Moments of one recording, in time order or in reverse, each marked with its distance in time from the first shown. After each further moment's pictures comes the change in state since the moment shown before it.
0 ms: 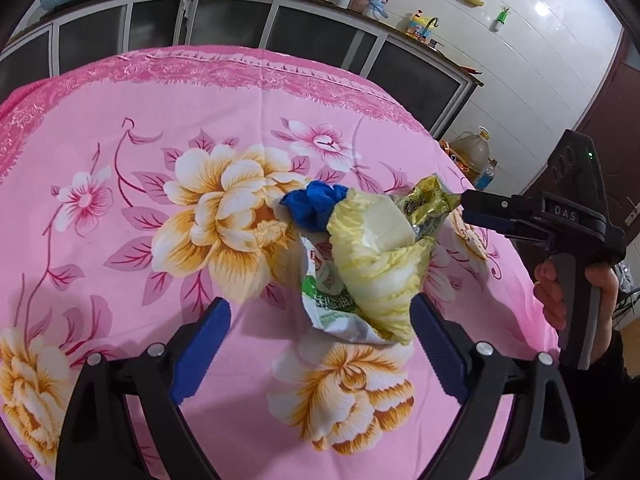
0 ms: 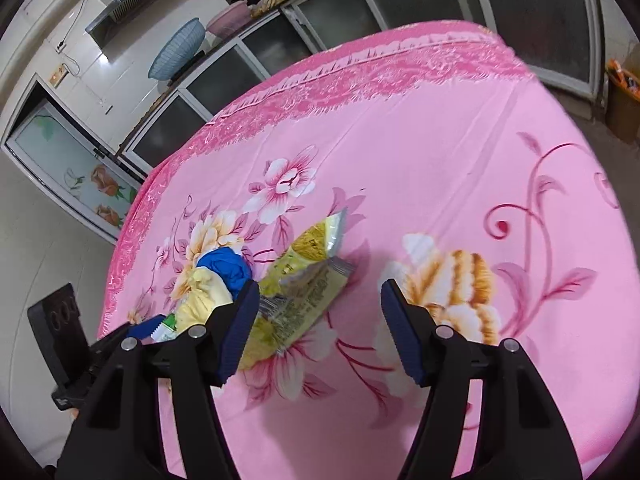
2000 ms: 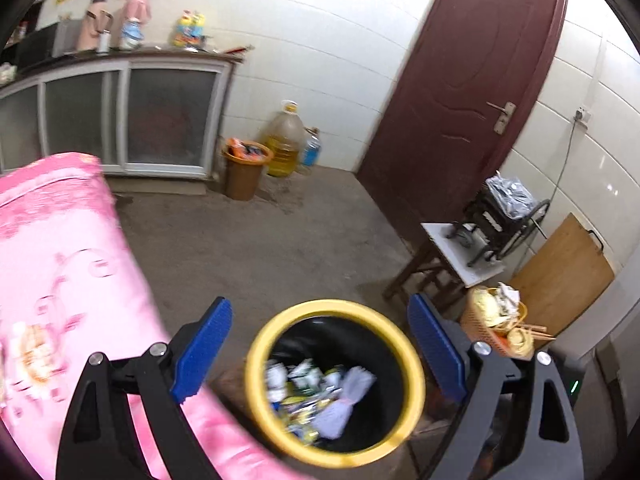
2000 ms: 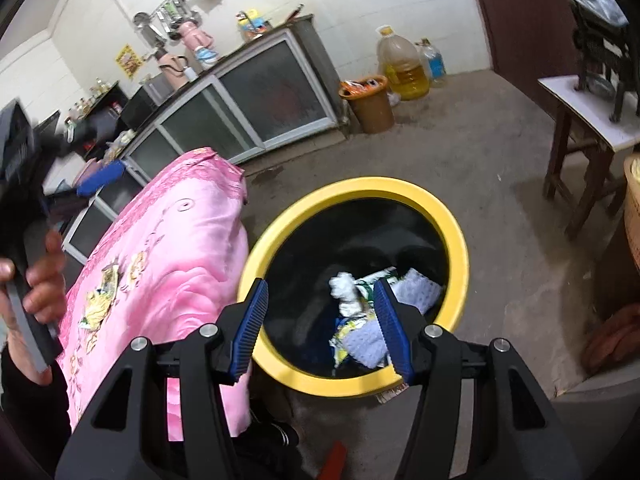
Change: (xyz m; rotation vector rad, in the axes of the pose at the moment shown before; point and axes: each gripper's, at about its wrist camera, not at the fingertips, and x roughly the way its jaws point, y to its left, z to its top) left arm 0.040 -0.463 0.003 0.409 -0.018 -0.383; right arm -0.388 -0.213 -0.284 0.397 -0.436 -0.444
